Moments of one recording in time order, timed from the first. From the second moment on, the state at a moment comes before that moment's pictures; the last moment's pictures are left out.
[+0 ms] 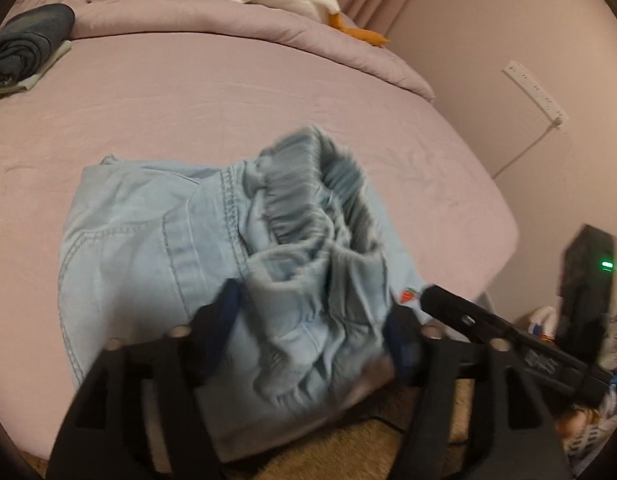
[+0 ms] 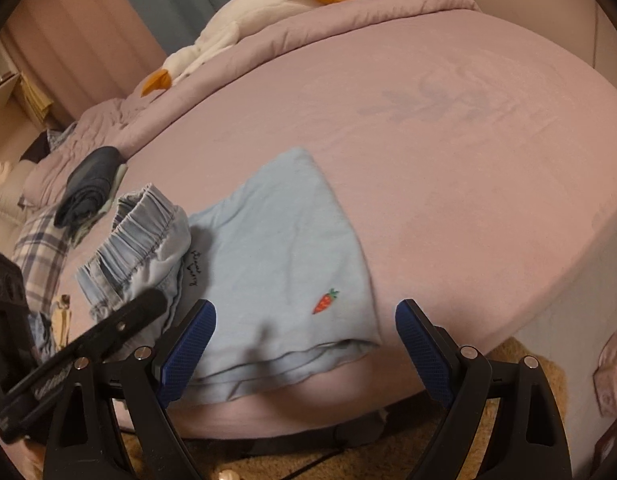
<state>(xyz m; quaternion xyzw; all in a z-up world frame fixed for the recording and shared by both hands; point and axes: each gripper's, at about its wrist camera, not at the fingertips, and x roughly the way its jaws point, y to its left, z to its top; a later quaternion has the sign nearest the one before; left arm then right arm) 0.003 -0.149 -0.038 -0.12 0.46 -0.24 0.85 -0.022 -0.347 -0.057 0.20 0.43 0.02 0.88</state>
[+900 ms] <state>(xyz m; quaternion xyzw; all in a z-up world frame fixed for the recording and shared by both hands) -0.031 -0.023 -0.054 -0.16 0.47 -0.05 0.87 -0.005 -0.265 -0.059 0.12 0.43 0.12 0.89</state>
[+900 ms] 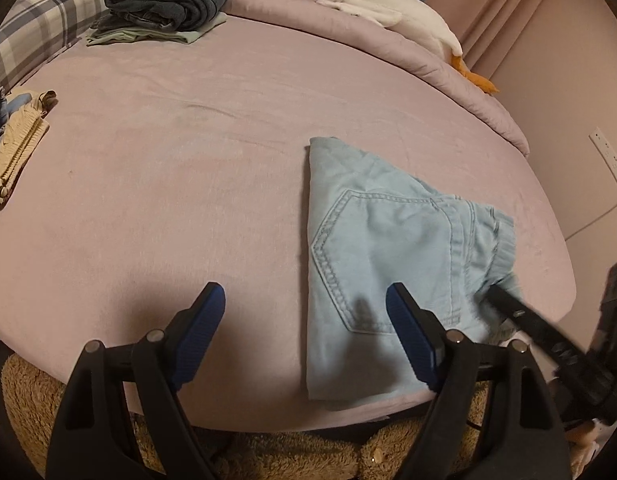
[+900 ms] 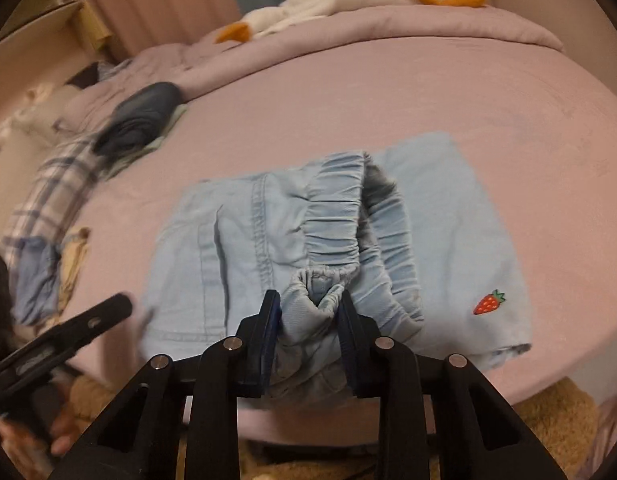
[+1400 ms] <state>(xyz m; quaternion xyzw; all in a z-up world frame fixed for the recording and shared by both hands) -0.023 -0.027 -0.077 -0.17 0.50 -0.08 0.85 -0.011 -0.305 -0.061 0.13 0.45 0.08 0.88</state>
